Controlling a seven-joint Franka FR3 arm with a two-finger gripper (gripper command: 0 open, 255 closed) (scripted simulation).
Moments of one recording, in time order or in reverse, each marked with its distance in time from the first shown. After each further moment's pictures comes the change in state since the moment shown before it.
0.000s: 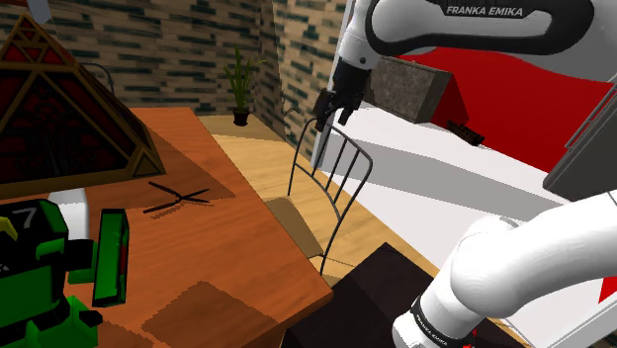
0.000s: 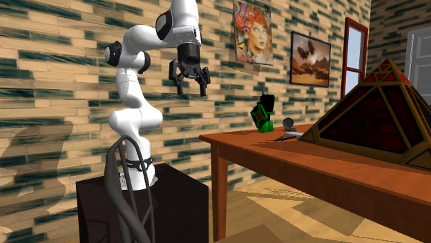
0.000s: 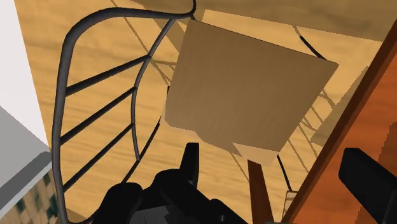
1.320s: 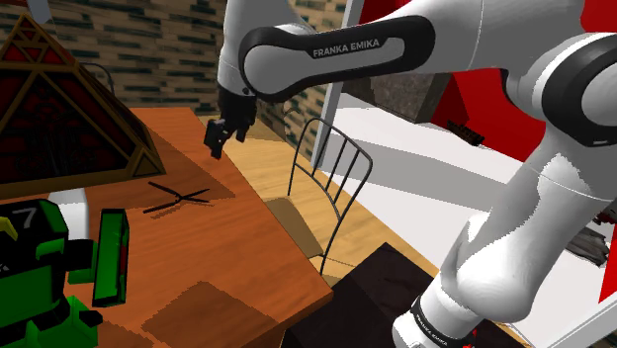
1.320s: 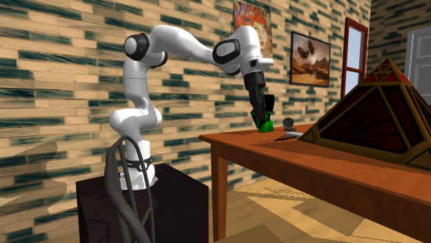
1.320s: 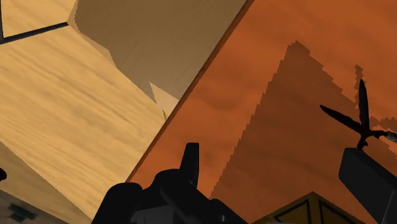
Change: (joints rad) arm 0.150 0.519 0.213 0.285 -0.100 0.276 0.013
